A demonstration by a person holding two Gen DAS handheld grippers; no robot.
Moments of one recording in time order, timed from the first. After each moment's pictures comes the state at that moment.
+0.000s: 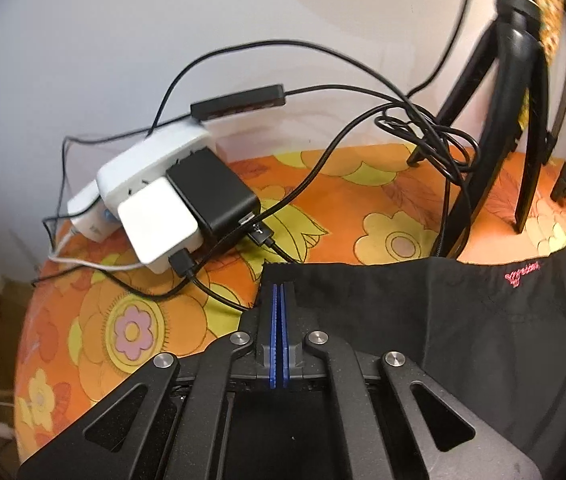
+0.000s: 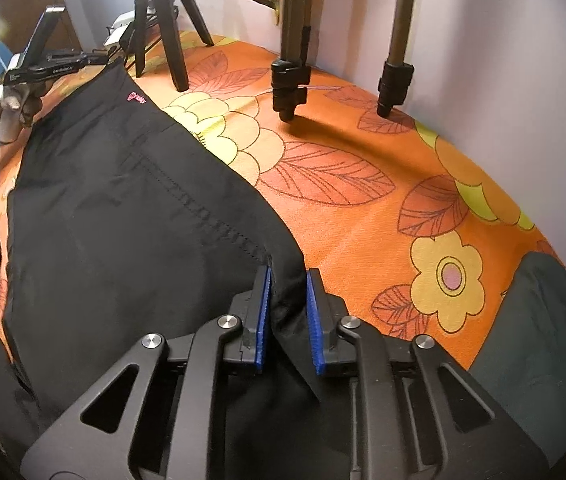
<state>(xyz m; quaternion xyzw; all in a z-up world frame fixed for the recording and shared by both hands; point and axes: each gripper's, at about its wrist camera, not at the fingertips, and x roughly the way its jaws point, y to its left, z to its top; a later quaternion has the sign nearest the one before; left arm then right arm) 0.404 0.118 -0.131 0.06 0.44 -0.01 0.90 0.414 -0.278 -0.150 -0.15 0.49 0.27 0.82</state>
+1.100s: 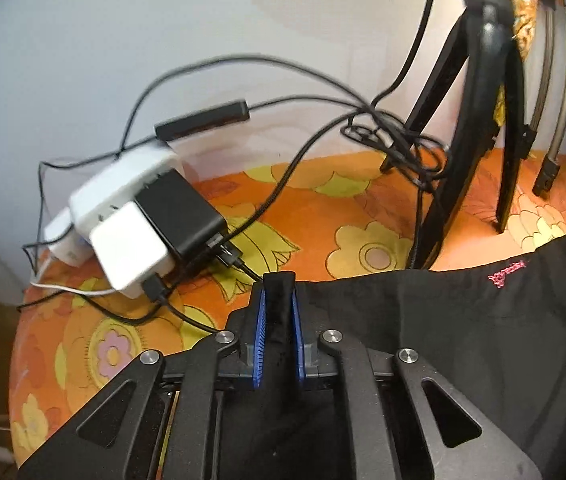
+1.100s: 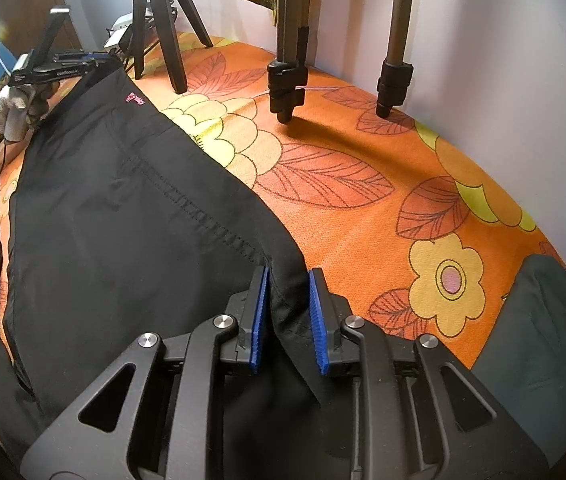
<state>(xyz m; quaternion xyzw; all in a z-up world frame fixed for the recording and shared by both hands) 0.395 0.099 -0.128 0.09 0.41 -0.05 0.91 0.413 -0.279 -0.151 -0.16 0.48 0.27 0.82</state>
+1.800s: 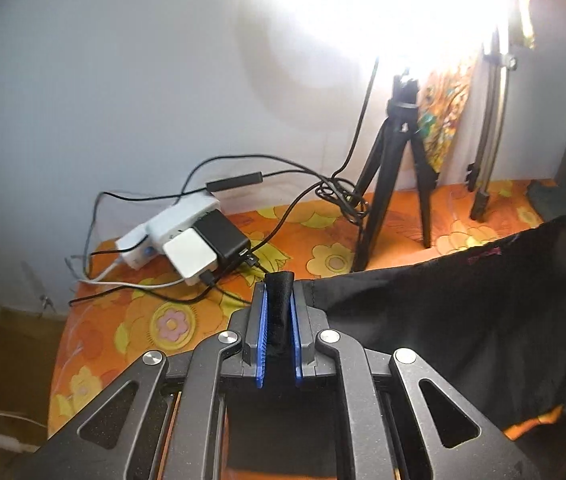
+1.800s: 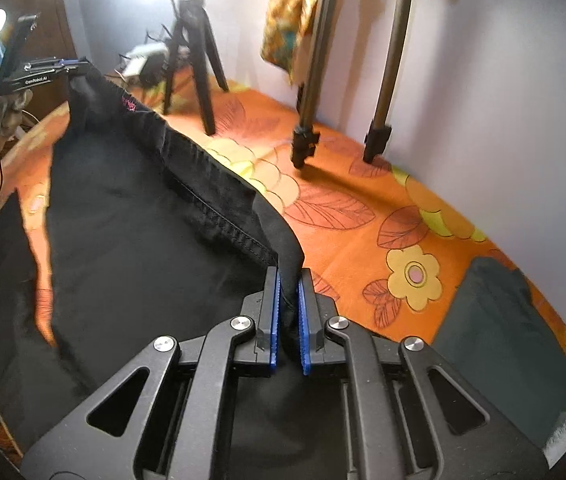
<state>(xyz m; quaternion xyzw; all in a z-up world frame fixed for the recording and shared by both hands) 0.304 0.115 -0.035 0.07 0.36 -0.06 0.93 0.346 -0.268 -0.074 -0.17 0.43 0.24 0.85</state>
